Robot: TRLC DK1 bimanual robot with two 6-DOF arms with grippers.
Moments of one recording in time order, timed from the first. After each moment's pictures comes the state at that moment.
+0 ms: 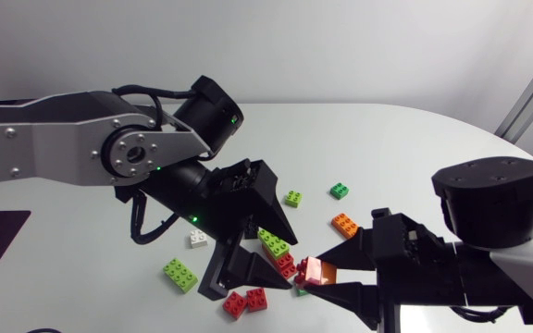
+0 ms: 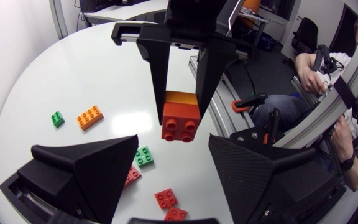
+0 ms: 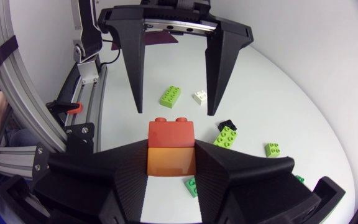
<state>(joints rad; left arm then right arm) -0.73 1.53 1.12 -0.68 0.74 0.86 0.66 0.82 0.52 -0.31 -0.48 -0.43</state>
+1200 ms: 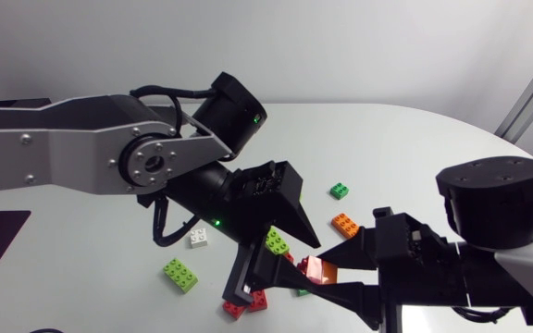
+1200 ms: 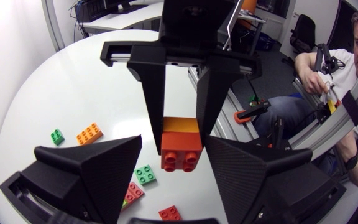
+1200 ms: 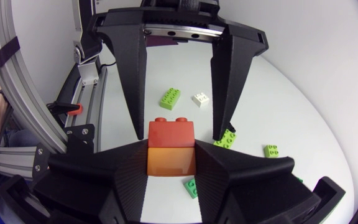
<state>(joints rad) -0.80 1.55 1.14 -0.58 0.72 0.81 0.66 0.81 0.52 -0.31 -0.48 -0.43</state>
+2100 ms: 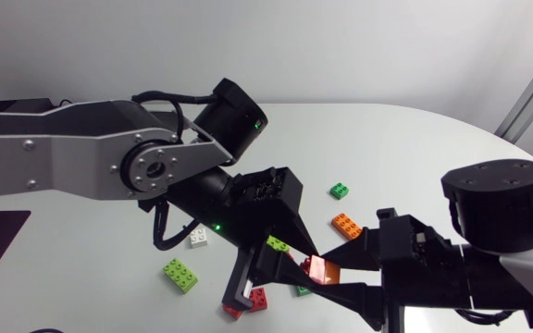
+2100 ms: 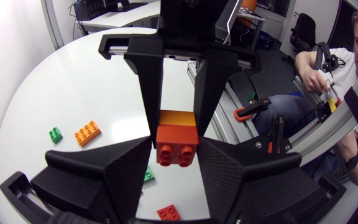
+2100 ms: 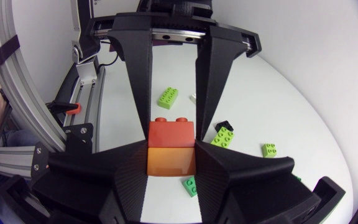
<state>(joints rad) -0.80 1.55 1.13 -0.58 0.71 0.81 0.66 0.79 0.51 -0.32 -0.47 -0.41</state>
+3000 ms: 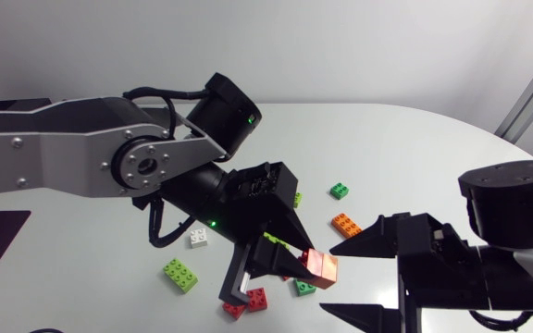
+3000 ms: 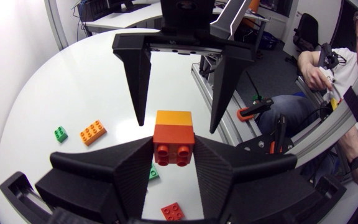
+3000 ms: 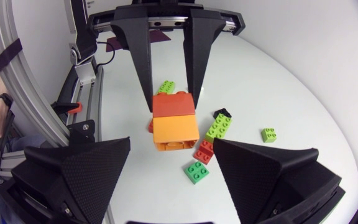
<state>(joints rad) -0.79 1.54 1.12 -0.57 0.70 0.81 0.56 0.74 0.51 -0.42 -0.53 -0.43</state>
